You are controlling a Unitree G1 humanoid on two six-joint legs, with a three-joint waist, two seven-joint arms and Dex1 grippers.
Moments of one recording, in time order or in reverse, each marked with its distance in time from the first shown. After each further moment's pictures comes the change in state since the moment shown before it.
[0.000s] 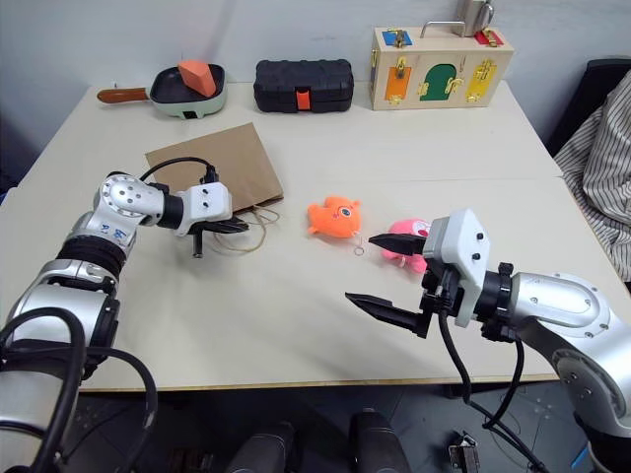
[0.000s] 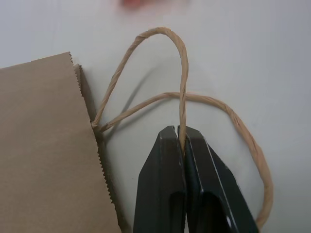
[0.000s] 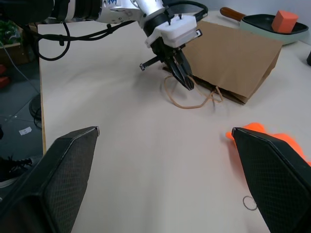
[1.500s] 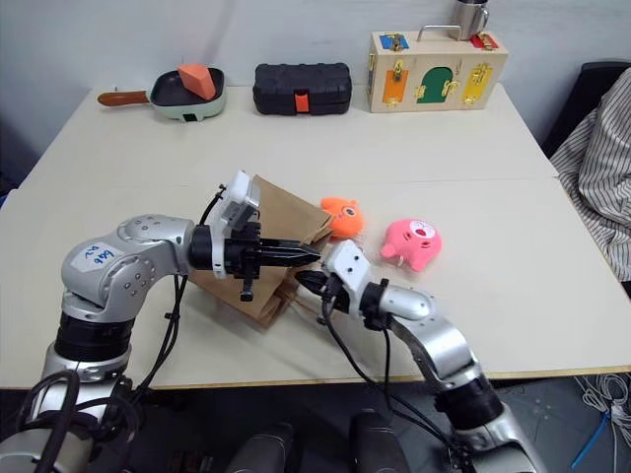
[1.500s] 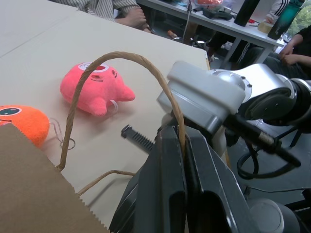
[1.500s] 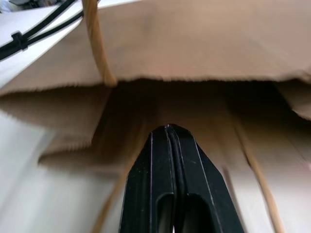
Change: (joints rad) left arm 0.445 -0.085 0.110 -1.416 -0.783 1.421 0.228; right arm -0.202 0.565 0.521 0.564 -0.565 -0.316 -0.102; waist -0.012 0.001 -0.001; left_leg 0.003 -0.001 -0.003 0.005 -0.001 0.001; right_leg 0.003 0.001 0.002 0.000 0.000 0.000
